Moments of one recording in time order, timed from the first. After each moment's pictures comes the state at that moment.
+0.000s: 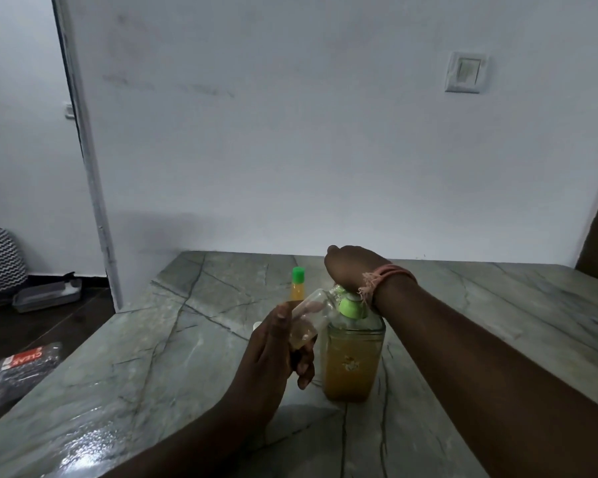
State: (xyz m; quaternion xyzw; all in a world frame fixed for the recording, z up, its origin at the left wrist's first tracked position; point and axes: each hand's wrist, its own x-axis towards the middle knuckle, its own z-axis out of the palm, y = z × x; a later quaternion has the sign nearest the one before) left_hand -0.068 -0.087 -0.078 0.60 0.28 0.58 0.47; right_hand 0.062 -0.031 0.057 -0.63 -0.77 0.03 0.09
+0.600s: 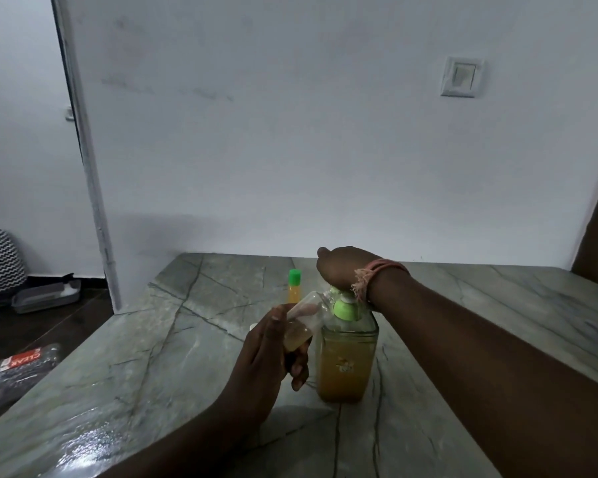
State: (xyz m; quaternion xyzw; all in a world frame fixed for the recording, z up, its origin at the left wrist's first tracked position) left_hand -0.068 -0.090 -0.076 0.61 0.27 0.59 0.46; right_hand 0.063 -0.034 0.066 -0.62 -0.78 0.05 0.09
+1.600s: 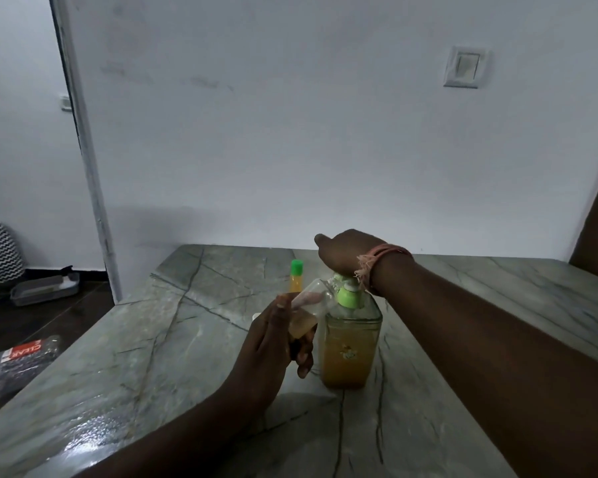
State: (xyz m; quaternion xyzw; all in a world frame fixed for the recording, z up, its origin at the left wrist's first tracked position) left_hand -0.070 -0.090 -0.077 0.62 0.28 0.58 0.46; right_hand 0.067 -0.026 0.060 -0.64 -0.75 0.11 0.17
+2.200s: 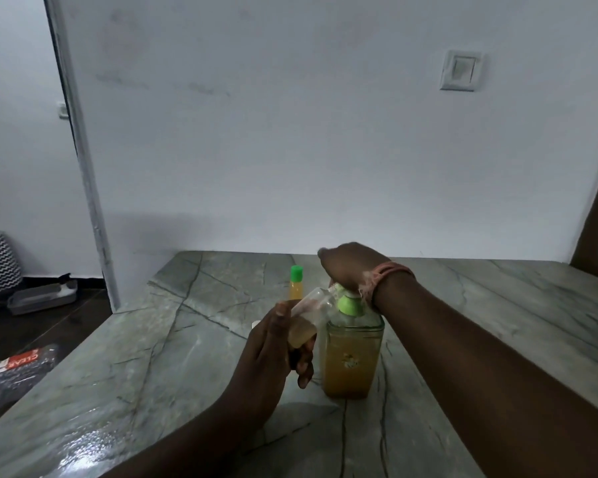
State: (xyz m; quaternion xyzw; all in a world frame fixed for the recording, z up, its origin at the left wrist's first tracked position) left_hand -0.069 -0.088 -0.078 0.61 0.29 0.57 0.47; right_hand 0.065 -0.016 0.051 -0.63 -0.75 0.15 0.16
